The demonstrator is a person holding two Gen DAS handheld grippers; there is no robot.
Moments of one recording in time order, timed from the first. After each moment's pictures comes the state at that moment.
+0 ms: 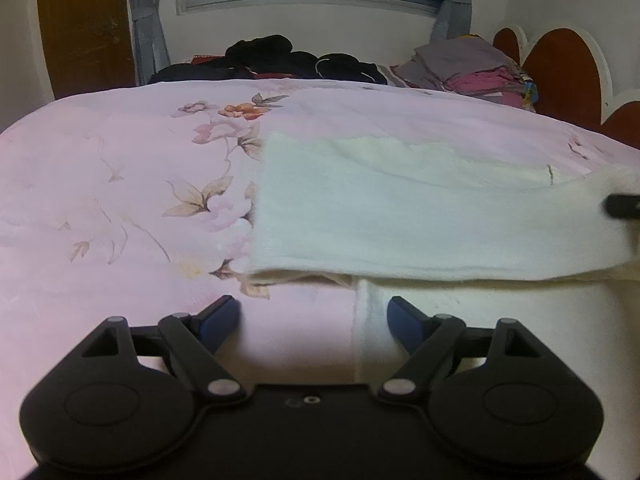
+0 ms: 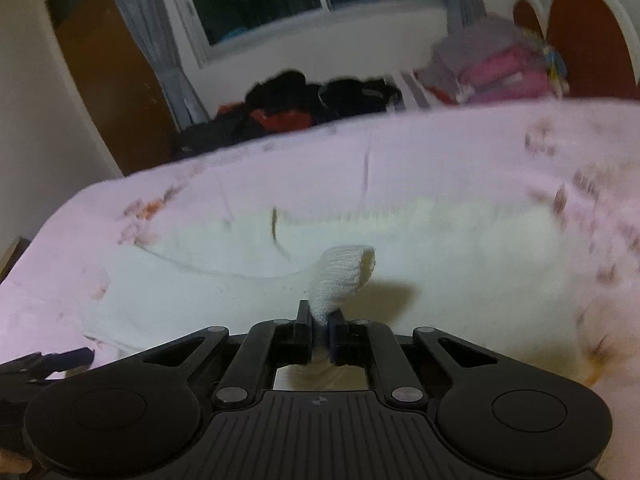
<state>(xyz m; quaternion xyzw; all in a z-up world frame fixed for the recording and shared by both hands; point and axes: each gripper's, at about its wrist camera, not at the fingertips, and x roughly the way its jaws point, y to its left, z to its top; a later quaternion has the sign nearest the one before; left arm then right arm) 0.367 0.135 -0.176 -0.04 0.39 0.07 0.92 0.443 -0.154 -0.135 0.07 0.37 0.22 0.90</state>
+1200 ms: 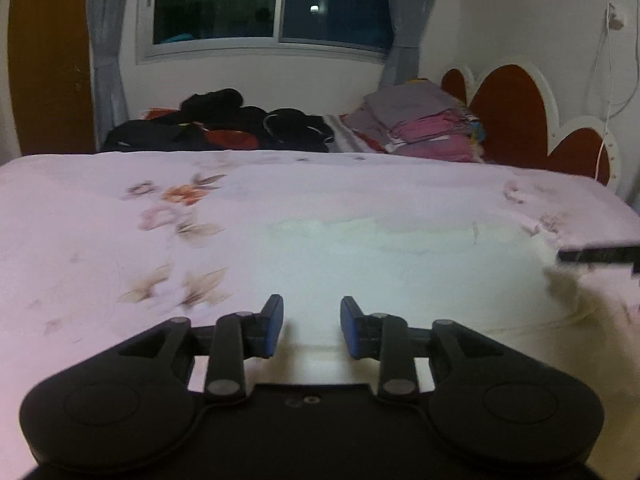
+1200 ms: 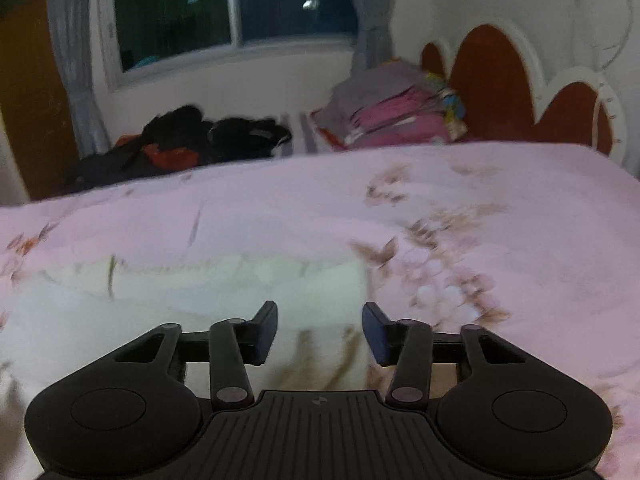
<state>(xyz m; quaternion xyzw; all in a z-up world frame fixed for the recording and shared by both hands) 0.374 0.102 -0.125 -0.04 0.32 -0.01 0.95 0.471 -0.224 -0.150 0.03 0.36 0.08 0.93</state>
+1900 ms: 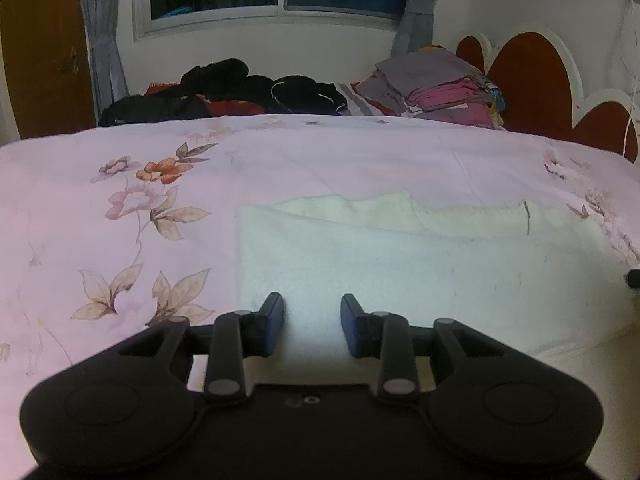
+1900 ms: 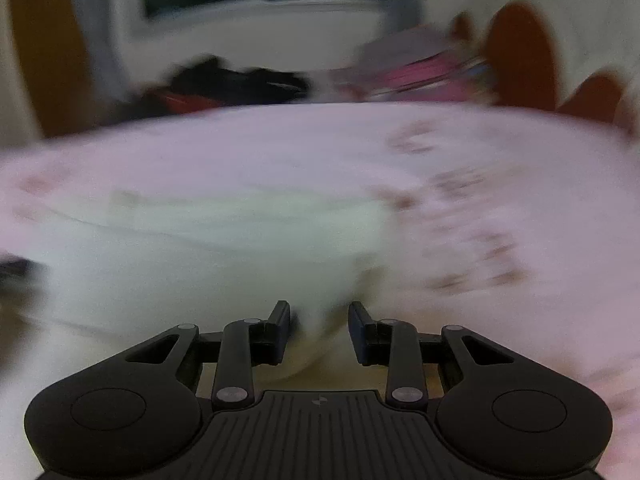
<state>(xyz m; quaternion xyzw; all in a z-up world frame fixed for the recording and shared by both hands) 0.432 0.109 -0.170 -0.02 0.36 0.01 0.93 0.457 -0.221 -0.165 -0.08 0.38 0.03 0.92</state>
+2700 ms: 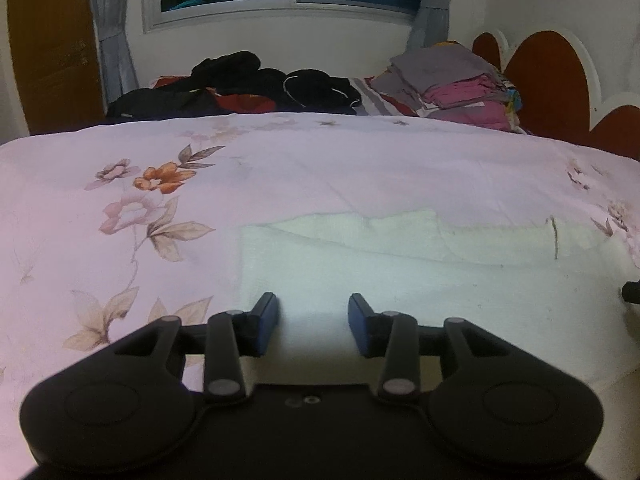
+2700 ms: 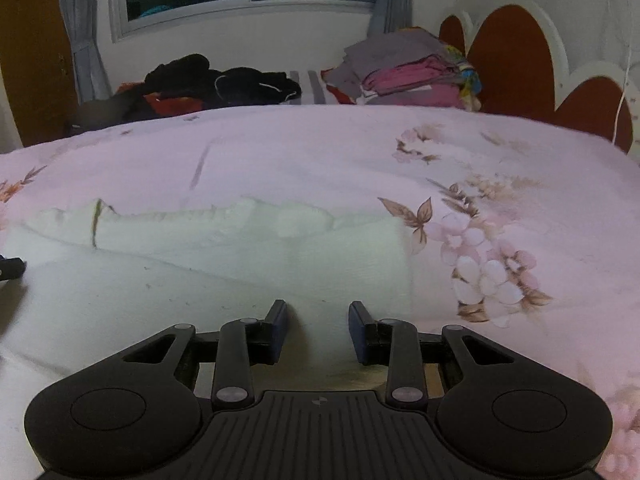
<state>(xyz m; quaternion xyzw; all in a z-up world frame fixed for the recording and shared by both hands) 0.459 0.108 -0.169 -0.03 0.37 0.04 0.93 0.476 -0.201 -0.170 0.01 0.38 0.08 0.92</state>
